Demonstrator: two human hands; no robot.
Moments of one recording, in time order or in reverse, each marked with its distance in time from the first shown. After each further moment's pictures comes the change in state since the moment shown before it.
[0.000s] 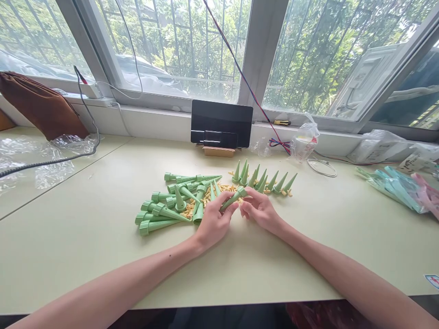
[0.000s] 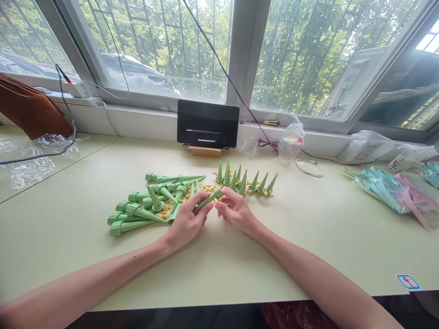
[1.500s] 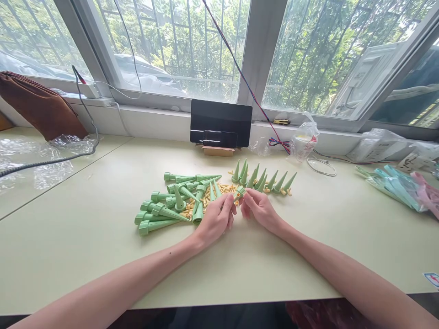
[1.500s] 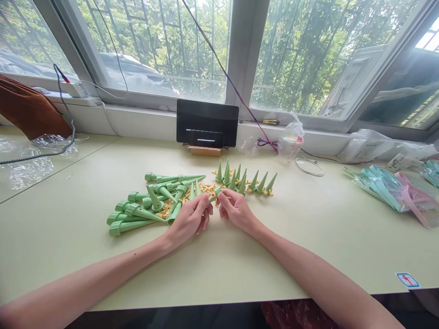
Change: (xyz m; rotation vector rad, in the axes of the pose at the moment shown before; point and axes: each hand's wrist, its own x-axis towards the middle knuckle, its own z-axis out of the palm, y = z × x) left_hand 0.003 -0.005 0.002 -0.173 -0.111 -0.152; right_hand 0.001 0.006 -0.002 -0.079 0.020 0.077
